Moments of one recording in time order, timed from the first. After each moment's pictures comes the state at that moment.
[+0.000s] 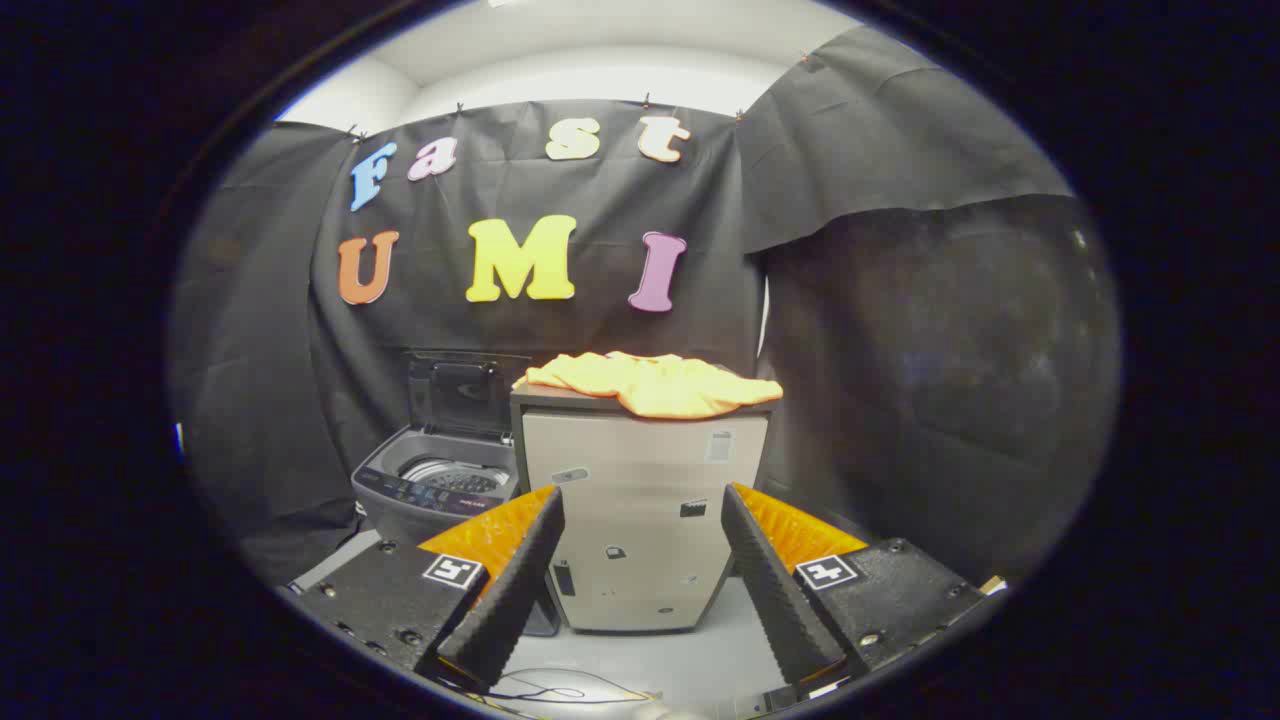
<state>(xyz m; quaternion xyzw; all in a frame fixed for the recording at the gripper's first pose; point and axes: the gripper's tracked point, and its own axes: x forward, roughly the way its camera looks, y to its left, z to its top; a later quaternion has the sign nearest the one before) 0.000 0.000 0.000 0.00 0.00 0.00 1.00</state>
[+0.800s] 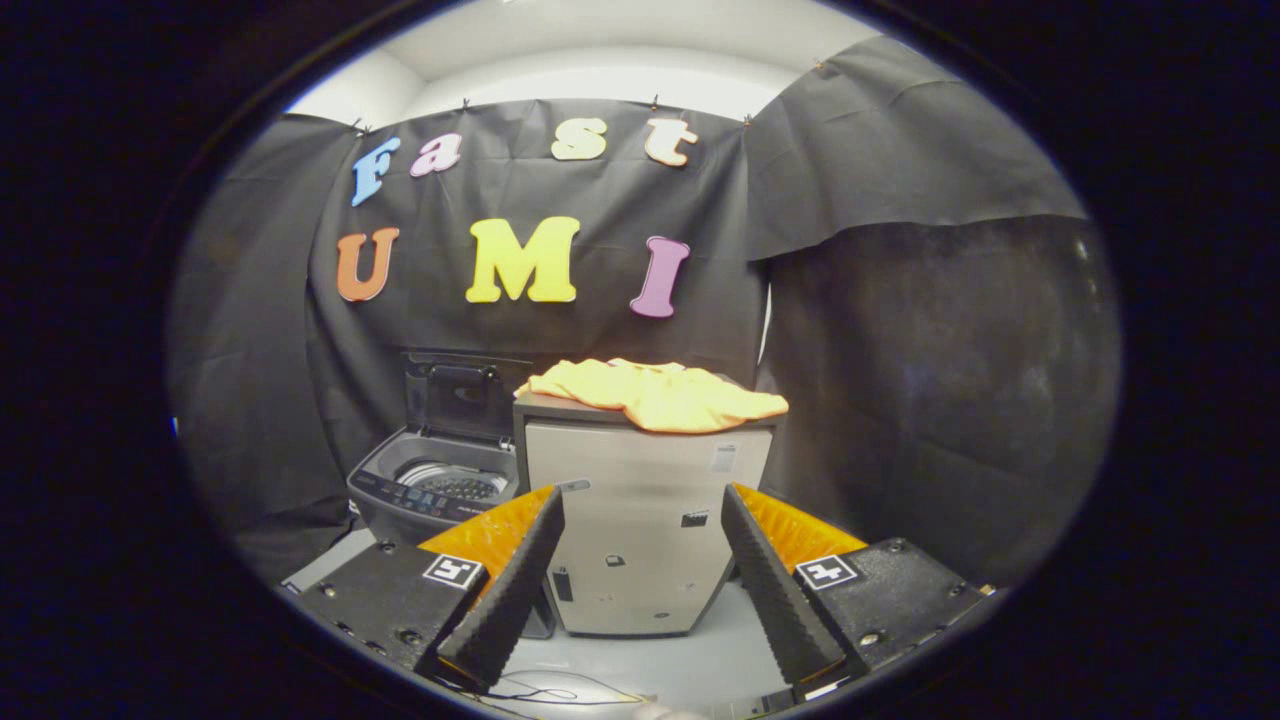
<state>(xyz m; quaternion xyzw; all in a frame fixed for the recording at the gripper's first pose) 0.007 0.017 0.023 -0.01 0.00 0.00 1.00</state>
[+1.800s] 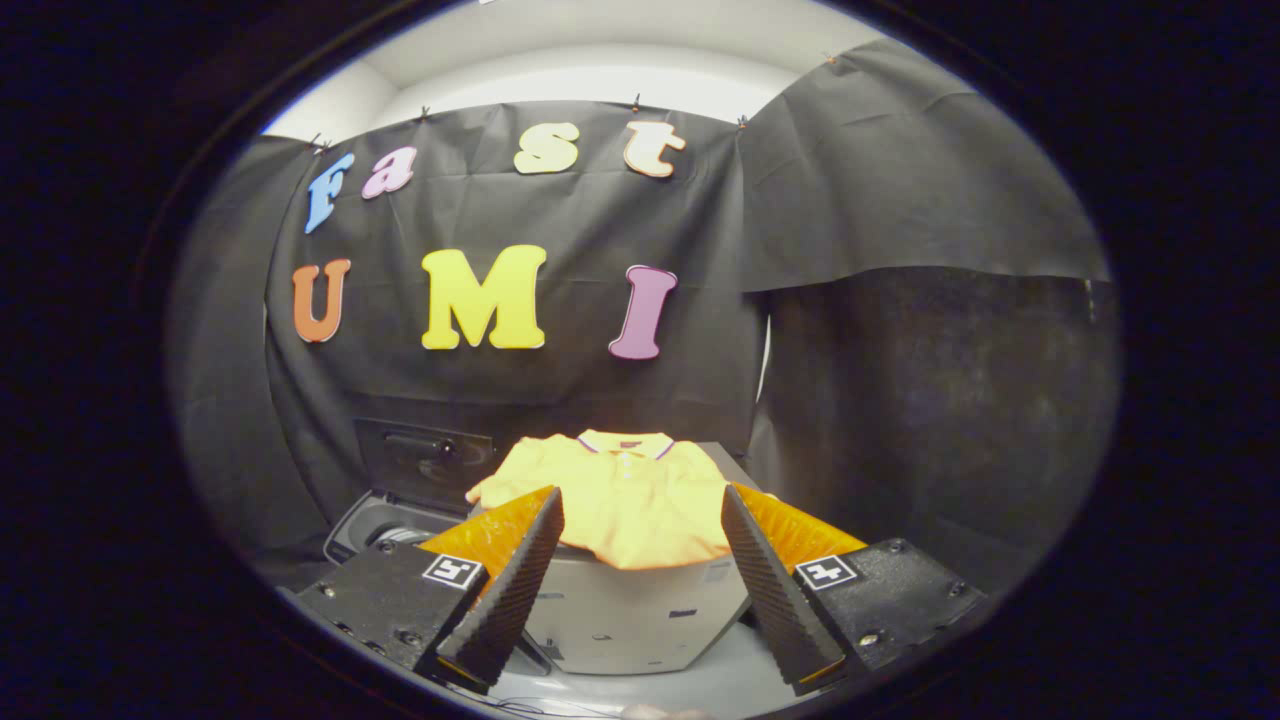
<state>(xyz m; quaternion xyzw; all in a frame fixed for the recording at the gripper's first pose) 0.156 -0.001 0.180 0.00 -0.01 -0.01 1.00</state>
